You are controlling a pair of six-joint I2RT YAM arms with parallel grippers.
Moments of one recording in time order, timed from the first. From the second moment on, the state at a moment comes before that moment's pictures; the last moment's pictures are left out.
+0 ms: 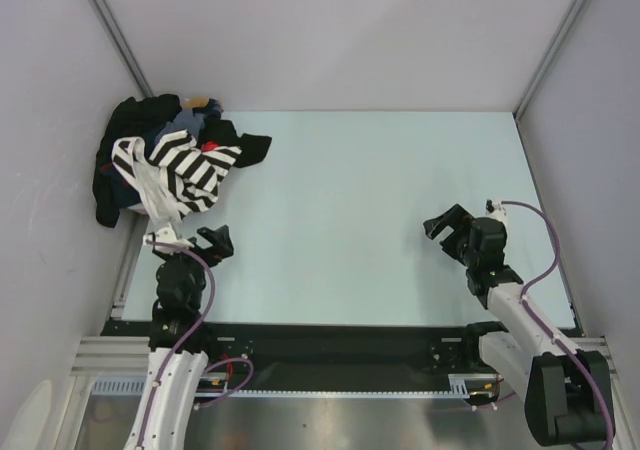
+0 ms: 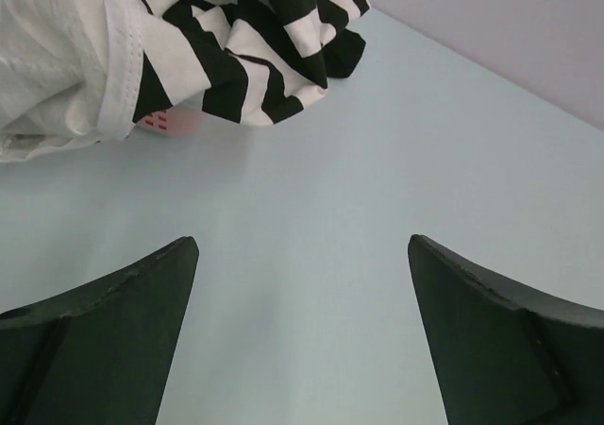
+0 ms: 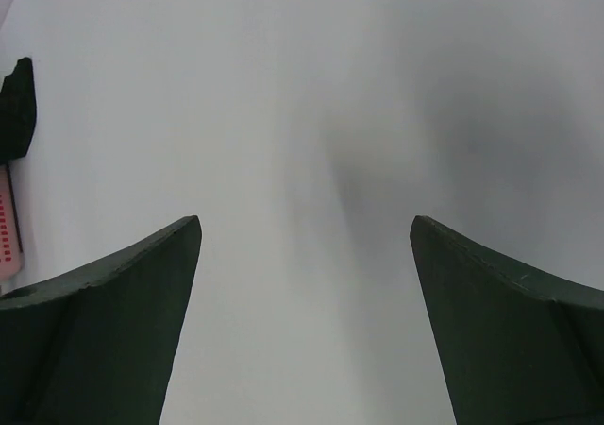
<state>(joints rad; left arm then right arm) -0.06 0.16 0.17 -0.12 -0.15 -0.41 0.09 0.92 0.31 0.10 -0.03 0.76</state>
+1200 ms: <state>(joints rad) 0.01 1.51 1.24 -0.46 -0.43 -0.62 0.08 0.87 0.24 0.22 -0.14 0.74</state>
